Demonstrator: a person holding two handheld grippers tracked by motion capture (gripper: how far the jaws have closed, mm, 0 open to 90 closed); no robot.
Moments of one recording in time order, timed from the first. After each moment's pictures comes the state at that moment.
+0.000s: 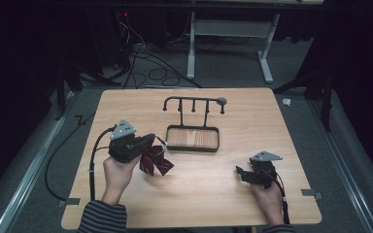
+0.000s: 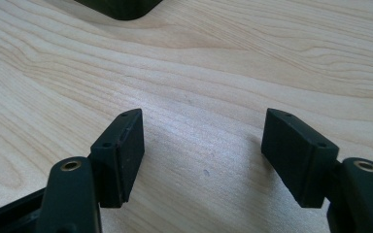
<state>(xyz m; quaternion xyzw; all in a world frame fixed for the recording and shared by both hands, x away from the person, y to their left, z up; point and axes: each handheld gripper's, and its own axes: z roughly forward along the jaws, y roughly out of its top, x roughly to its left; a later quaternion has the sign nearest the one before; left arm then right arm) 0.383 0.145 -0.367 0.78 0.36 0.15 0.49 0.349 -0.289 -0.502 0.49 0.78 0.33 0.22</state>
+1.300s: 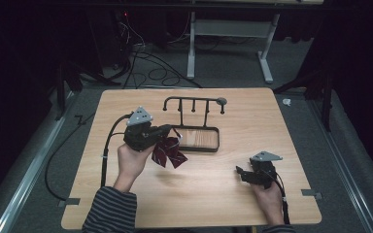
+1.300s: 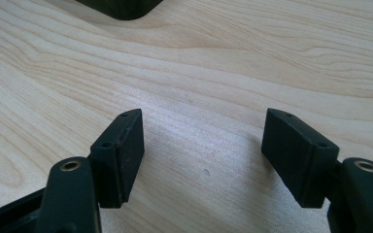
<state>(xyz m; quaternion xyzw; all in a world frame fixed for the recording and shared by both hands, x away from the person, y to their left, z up) 0.403 0.105 -0.342 0.79 0.31 0.13 0.50 0.349 -0.289 -0.502 0.49 0.78 0.33 0.22</state>
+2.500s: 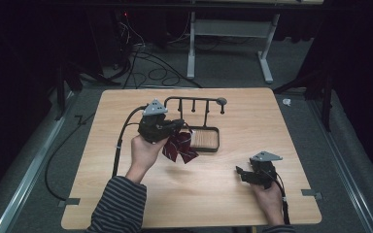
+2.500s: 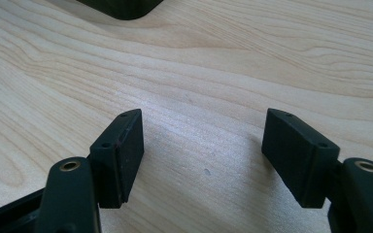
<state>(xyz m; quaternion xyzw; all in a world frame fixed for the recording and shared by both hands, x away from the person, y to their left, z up) 0.424 0.072 -0.336 0.81 0.29 0.11 0.50 0.349 -0.289 -0.502 0.49 0.78 0.33 0.22</state>
